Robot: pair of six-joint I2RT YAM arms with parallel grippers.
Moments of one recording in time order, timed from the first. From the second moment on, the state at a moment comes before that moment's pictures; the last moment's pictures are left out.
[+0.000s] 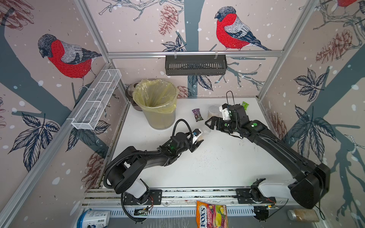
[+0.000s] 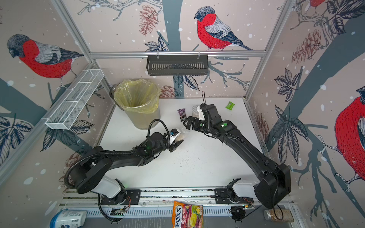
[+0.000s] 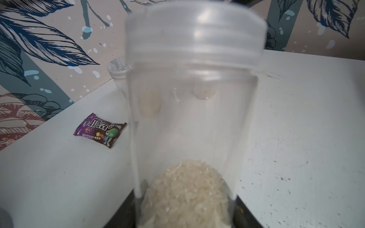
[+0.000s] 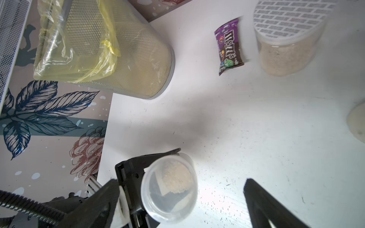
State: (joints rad) left arm -0.79 1.53 0.59 0.64 0.11 0.20; right arm 0.52 1.28 1.15 -0.55 -0.29 0.66
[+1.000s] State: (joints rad) left arm -0.90 1.60 0.63 0.64 -0.32 0.46; right arm 0.46 1.43 1.22 -0.64 -0.51 0.70
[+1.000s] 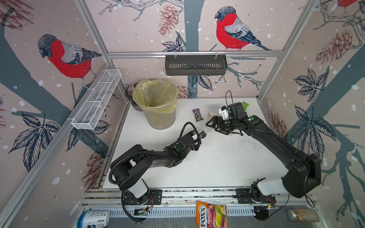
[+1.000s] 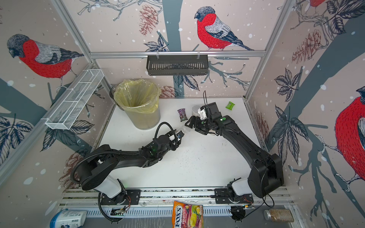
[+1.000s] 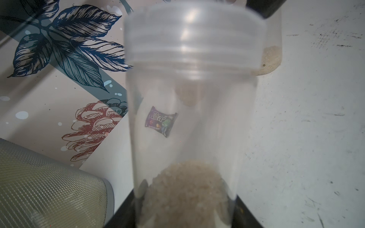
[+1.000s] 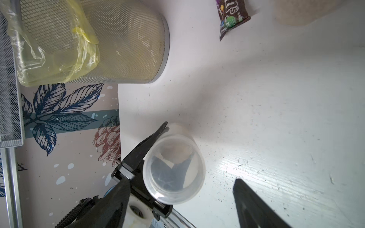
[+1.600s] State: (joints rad) left arm -0.90 1.61 0.62 0.68 -0.34 0.47; right arm 0.50 1.51 1.27 -0.66 -0.52 0.66
